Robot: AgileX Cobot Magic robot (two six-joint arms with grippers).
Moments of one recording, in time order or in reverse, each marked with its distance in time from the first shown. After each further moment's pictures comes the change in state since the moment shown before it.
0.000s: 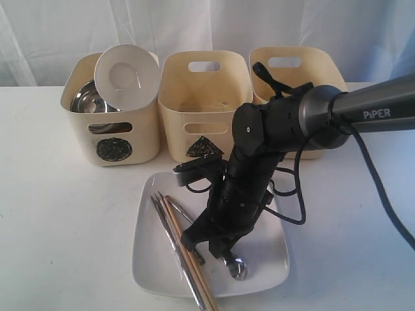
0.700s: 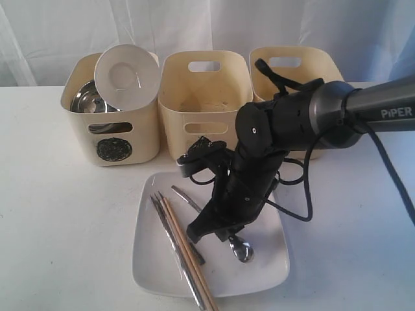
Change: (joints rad) left arm 0.000 0.000 0.000 0.000 0.000 0.000; right arm 0.002 -0.073 0.021 -0.103 -0.110 0.068
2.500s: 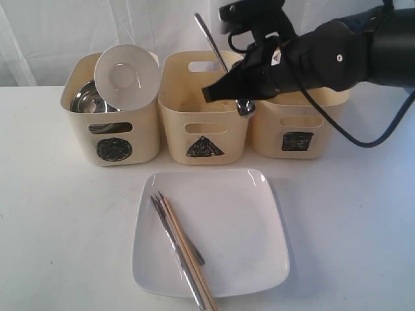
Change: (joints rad) left arm 0.000 0.000 0.000 0.000 0.000 0.000; right arm -0.132 -0.271 -0.022 -0.215 -0.535 0.178
